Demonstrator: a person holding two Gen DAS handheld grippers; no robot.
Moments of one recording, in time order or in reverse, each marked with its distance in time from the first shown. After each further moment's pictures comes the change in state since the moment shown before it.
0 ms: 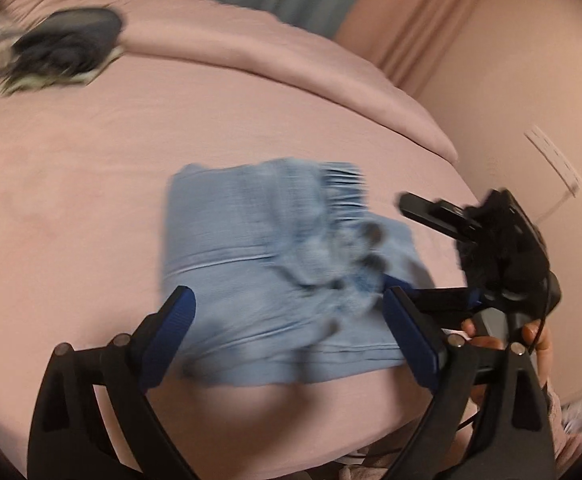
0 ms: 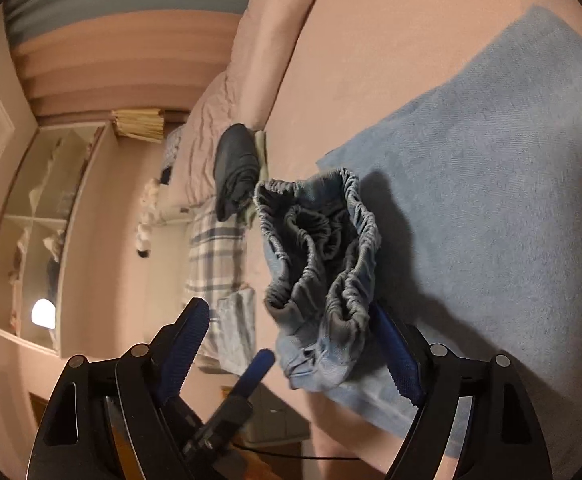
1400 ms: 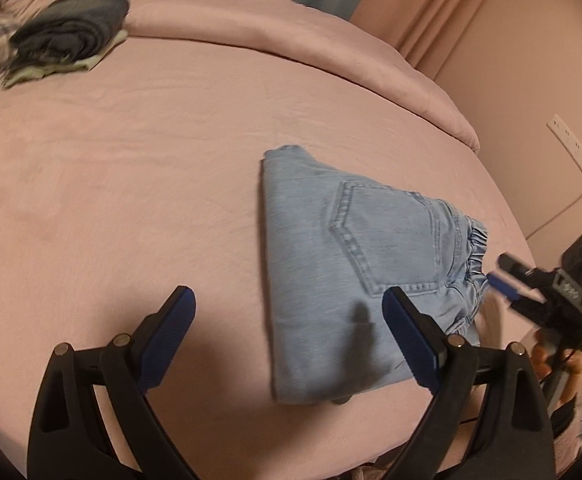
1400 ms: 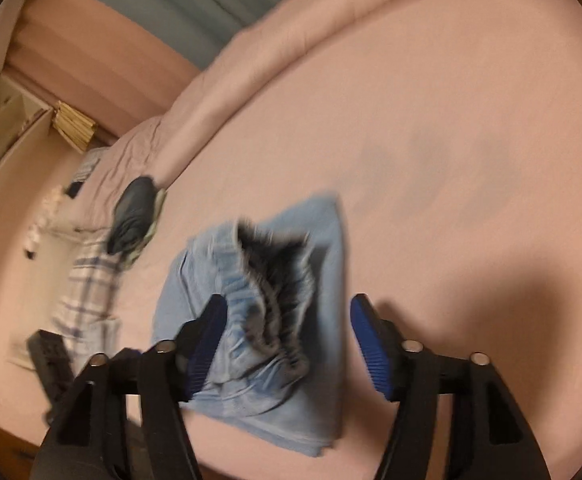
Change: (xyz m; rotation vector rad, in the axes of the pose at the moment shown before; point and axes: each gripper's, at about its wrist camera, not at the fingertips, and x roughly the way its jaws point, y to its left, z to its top) left arm 0.029 -0.004 0.018 0.041 0.071 0.043; right arm -0.146 -0.010 -0.005 -0.293 -0.321 -0.496
